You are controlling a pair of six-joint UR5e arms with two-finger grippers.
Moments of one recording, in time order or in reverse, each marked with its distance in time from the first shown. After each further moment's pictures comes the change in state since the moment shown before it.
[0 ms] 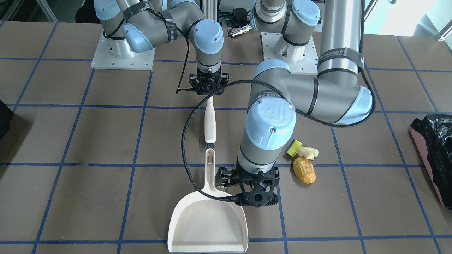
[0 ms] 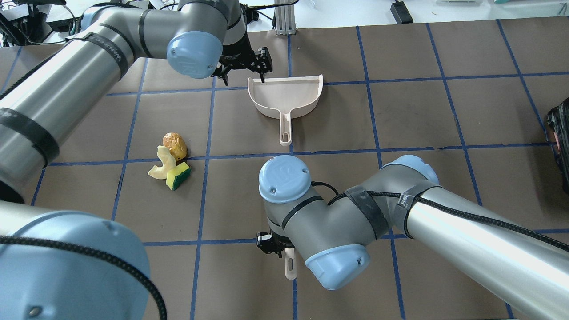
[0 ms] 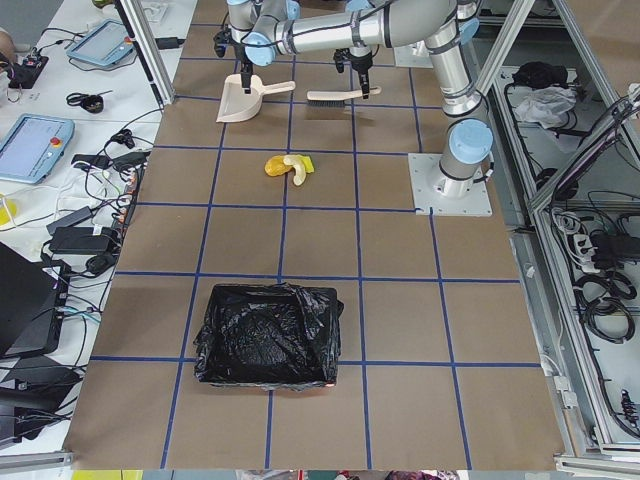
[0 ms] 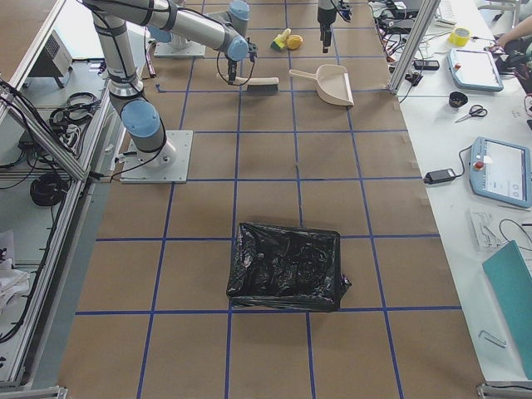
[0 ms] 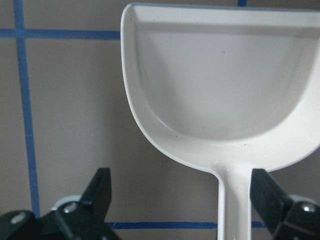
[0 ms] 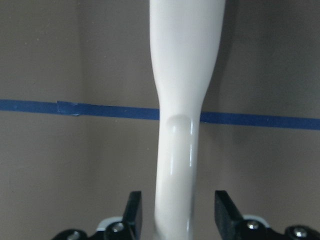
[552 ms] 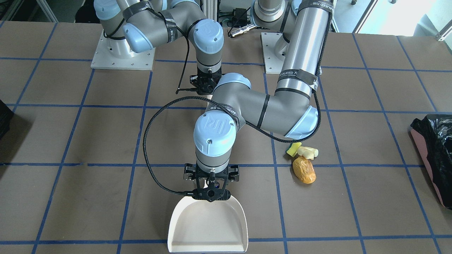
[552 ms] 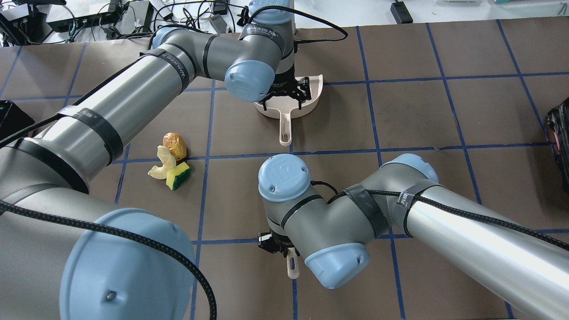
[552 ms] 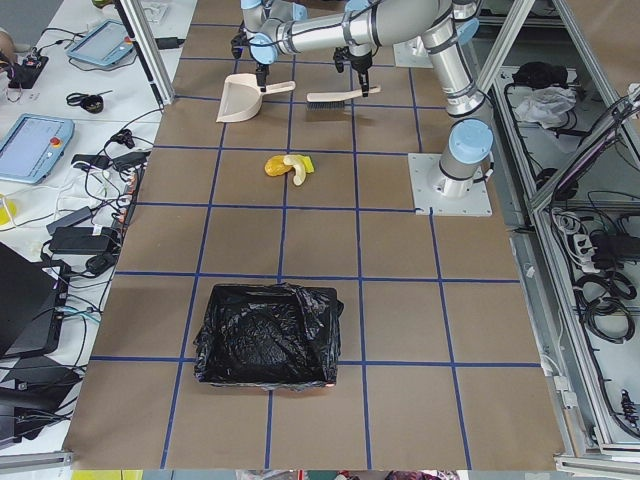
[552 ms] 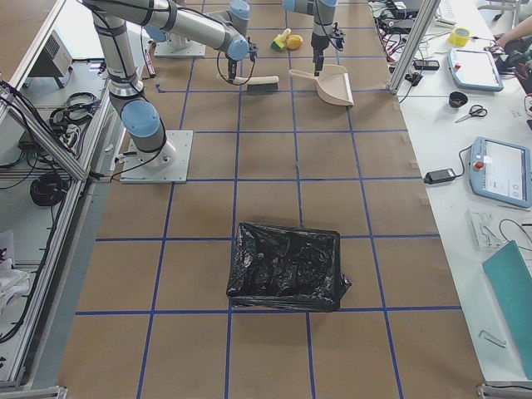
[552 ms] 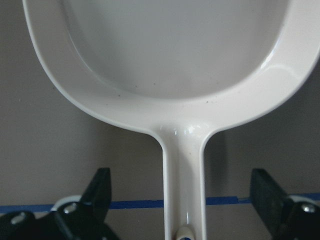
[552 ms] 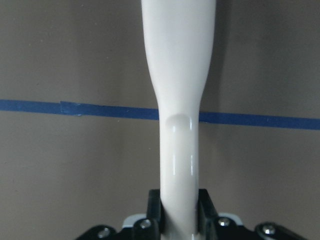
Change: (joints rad) left arm -0.083 -0.009 -0.069 0.015 0.000 -0.021; right arm 0.000 -0.004 -0.008 0.009 0.001 0.001
